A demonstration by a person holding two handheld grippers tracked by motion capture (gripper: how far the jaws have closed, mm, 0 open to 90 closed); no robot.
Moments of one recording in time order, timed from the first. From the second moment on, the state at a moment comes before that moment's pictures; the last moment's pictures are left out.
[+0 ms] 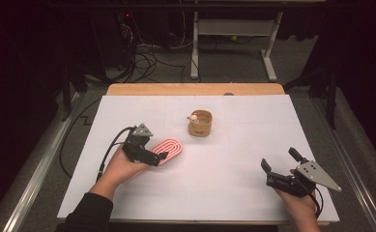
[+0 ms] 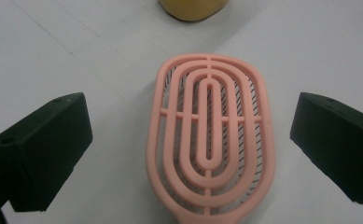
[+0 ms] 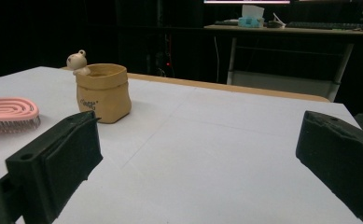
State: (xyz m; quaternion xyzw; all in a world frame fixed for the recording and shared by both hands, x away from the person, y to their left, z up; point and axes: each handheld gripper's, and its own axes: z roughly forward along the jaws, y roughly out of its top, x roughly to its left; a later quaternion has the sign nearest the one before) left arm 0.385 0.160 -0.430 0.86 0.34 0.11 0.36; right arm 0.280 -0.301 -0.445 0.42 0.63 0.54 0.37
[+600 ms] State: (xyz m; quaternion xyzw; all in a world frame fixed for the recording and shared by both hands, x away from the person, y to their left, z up) left arm 0.400 0.139 -0.446 0.89 0.33 0.08 0.29; right arm 0.279 -0.302 -0.445 0.42 0.63 0.54 0.37
